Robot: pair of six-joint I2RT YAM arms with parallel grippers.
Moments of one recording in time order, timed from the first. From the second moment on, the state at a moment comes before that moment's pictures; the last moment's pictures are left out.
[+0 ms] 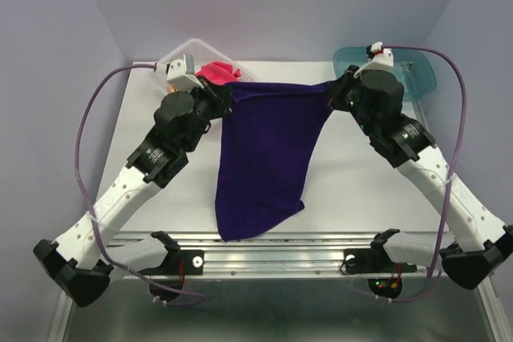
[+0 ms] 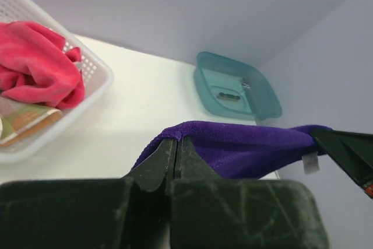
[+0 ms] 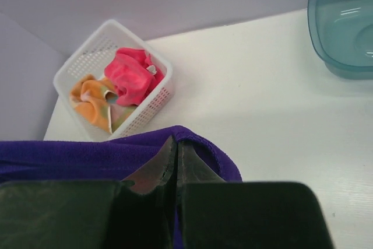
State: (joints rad) left arm -0.70 1.01 1.16 -0.16 -0.37 -0.61; right arm 0.56 1.14 1.35 -0.39 0.36 0.50
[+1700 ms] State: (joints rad) left arm -0.44 1.34 1.26 0.06 0.23 -0.70; right arm 0.55 1.24 1.52 -0.39 0.40 0.46
